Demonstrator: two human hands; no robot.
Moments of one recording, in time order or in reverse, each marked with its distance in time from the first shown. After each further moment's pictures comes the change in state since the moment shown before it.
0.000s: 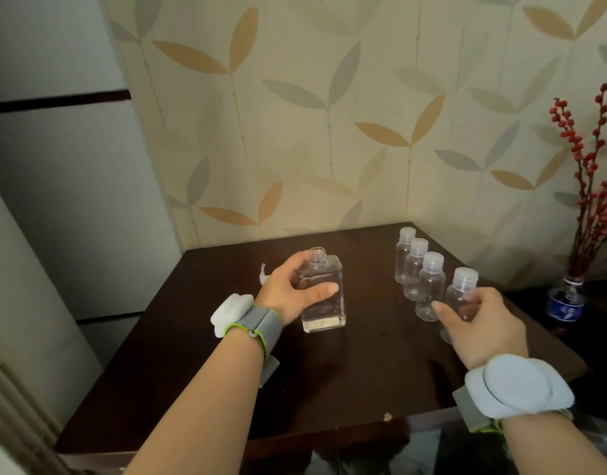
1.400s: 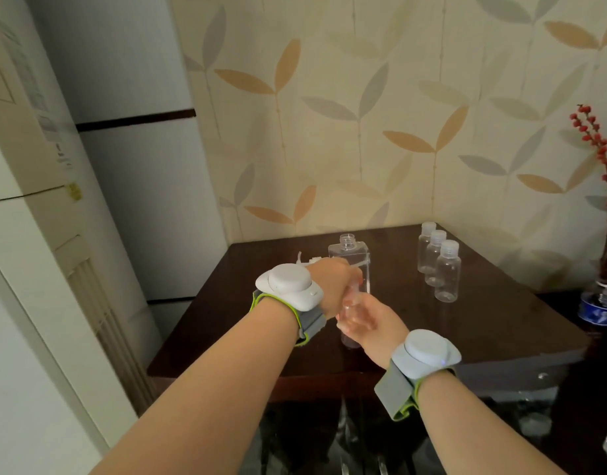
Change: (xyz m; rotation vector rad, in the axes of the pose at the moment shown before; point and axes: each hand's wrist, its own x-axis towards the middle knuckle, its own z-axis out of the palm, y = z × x) left_hand -0.064 0.092 0.001 1.292 -0.463 0.086; right_hand -0.074 -0.055 0.068 1.133 -0.880 0.259
